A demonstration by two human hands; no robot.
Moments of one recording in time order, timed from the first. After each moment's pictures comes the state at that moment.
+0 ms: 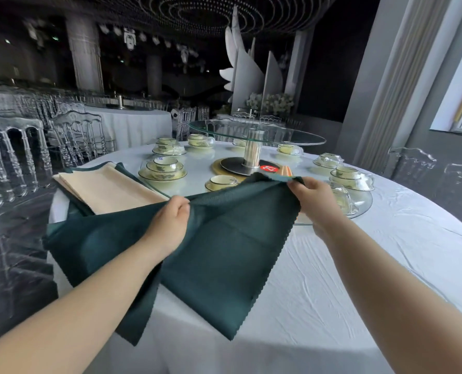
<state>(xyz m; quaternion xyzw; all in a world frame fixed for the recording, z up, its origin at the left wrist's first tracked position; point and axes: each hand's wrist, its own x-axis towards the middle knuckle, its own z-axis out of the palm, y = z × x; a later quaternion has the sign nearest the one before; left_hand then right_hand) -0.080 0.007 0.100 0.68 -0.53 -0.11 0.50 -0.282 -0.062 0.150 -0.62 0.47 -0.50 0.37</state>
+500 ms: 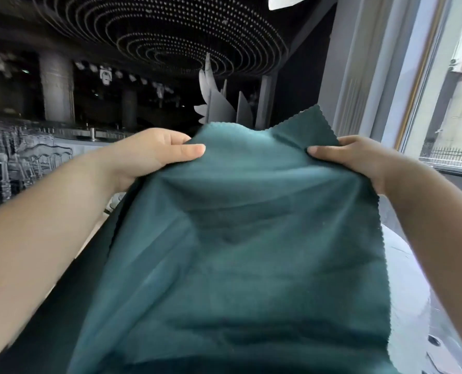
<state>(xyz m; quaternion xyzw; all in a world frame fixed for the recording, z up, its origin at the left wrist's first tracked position) -0.101 0.057 0.253 0.44 -0.69 -0.31 0.49 -0.371 0.022 0.285 -0.70 0.51 -0.42 0.28</state>
